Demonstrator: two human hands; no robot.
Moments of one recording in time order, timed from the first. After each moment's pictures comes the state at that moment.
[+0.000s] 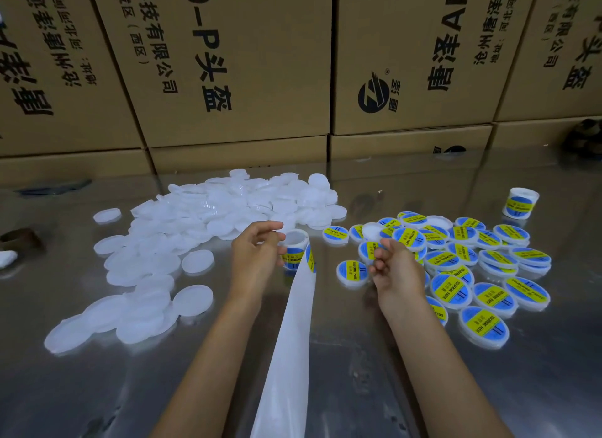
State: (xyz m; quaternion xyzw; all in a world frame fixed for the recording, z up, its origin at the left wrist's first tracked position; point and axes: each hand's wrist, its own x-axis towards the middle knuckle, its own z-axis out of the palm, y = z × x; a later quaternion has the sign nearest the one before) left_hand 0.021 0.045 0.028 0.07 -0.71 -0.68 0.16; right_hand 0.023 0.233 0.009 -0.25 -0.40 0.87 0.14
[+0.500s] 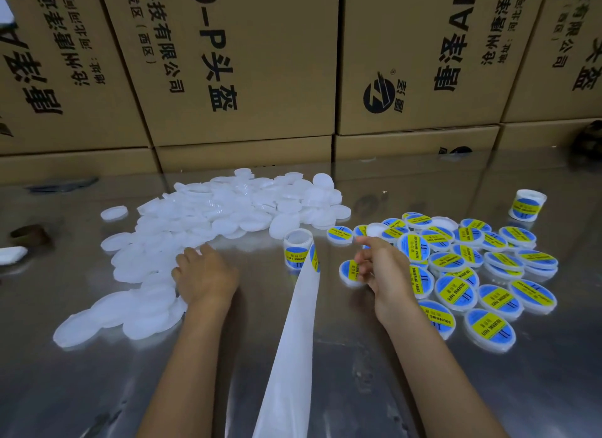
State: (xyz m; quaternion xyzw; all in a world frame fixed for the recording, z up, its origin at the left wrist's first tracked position) left_hand 0.018 -0.018 0.012 0.24 -0.96 -0.14 0.09; right_hand 0.026 0.217 0.010 -0.18 -0.58 0.78 0.11
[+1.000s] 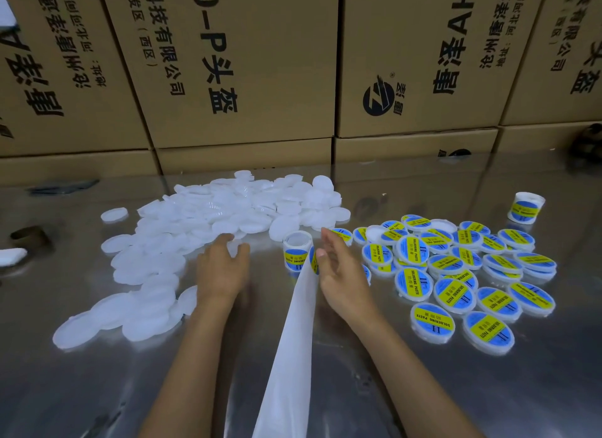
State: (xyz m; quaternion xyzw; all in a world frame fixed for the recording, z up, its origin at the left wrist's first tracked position) left_hand 0.003 -0.013 0.003 0.14 -0.89 -0.38 0.20; right_hand 0.032 0.177 -0.012 0.06 -0.79 0.60 0.14
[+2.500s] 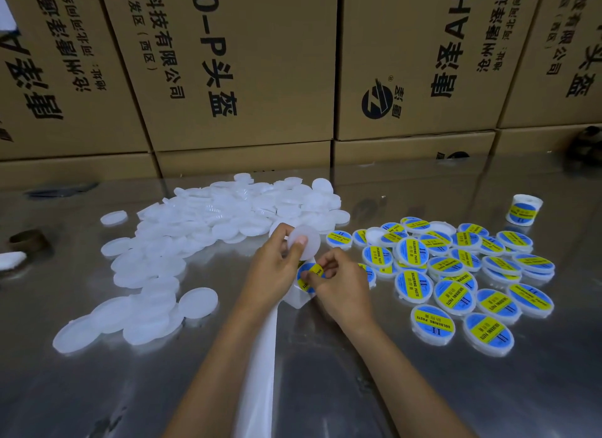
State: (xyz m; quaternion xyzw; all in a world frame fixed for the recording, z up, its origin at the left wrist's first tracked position) left_hand 0.022 0.046 0.015 -0.11 -0.82 -0.54 0.15; right_hand 0.026 0.172 -0.021 -0.02 -0.83 0.53 0.18
